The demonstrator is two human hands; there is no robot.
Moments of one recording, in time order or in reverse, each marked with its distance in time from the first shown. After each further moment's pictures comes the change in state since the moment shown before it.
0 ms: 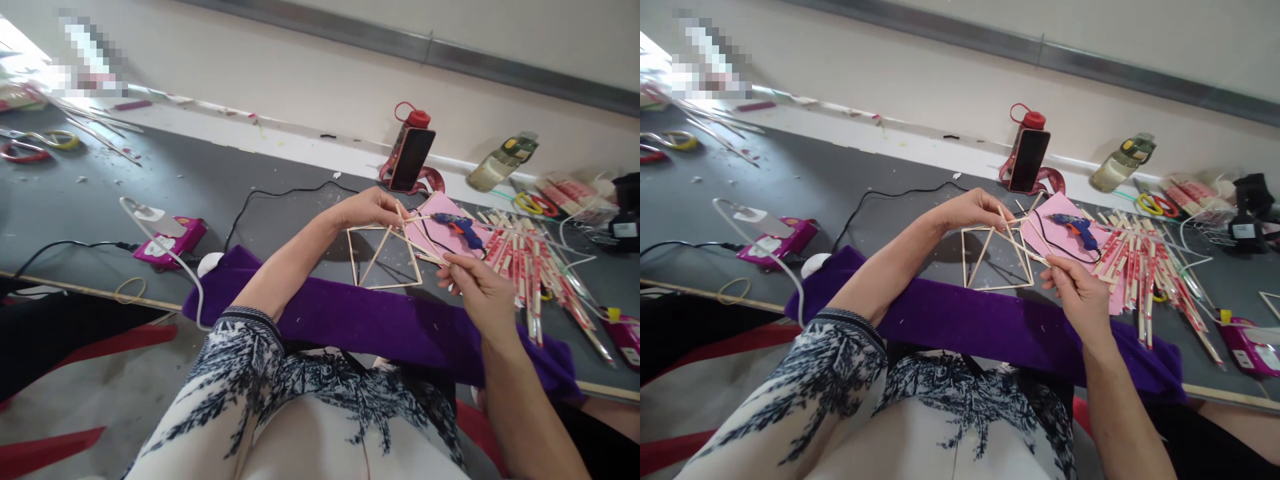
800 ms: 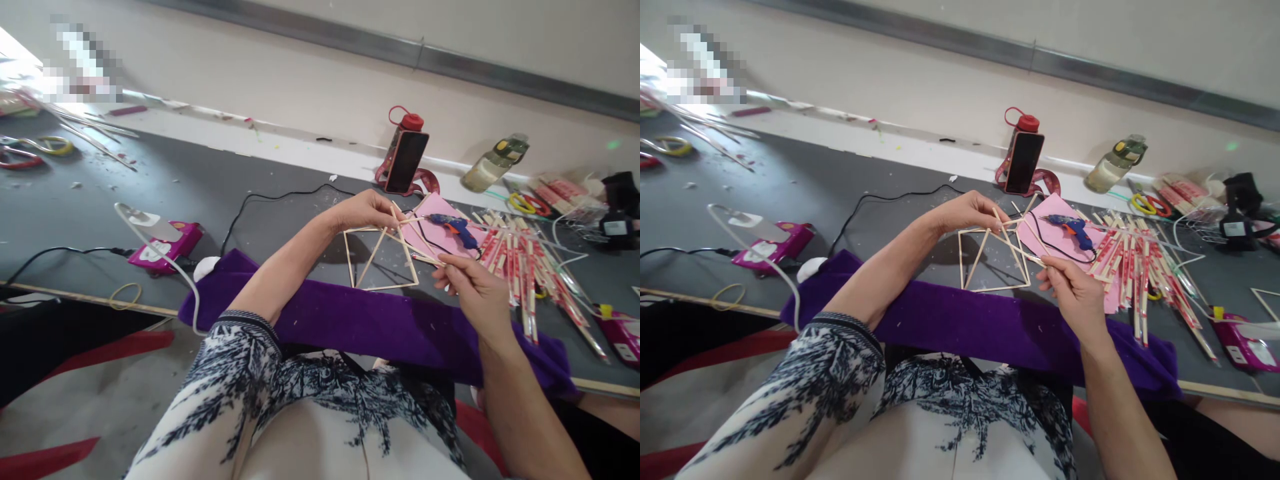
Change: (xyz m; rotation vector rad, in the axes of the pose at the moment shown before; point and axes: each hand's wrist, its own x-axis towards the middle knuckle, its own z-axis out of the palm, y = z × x) left_hand -0.002 0.005 0.002 0.011 0.016 -0.005; right_hand 0.001 0.002 -0.002 0.030 -0.027 0.002
